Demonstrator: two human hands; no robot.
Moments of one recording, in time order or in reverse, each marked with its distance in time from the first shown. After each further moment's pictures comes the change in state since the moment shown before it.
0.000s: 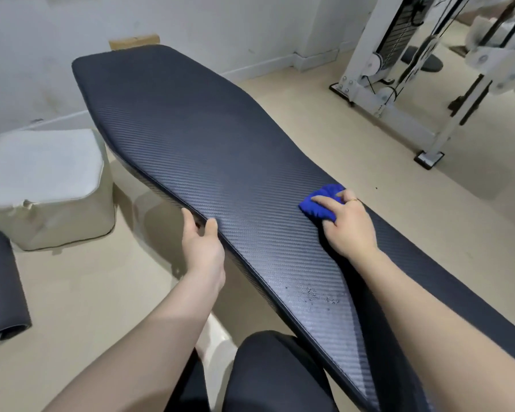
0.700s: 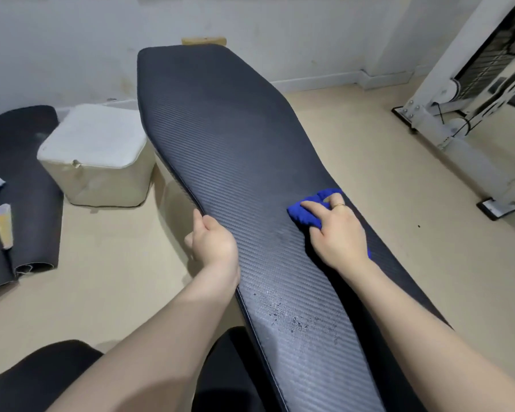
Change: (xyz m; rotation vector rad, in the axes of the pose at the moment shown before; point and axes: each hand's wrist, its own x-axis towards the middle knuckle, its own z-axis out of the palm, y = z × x) left_hand -0.029 -0.019 0.049 -0.035 0.439 0.069; right_hand 0.028 0.010 0.003 0.021 -0.086 -0.263
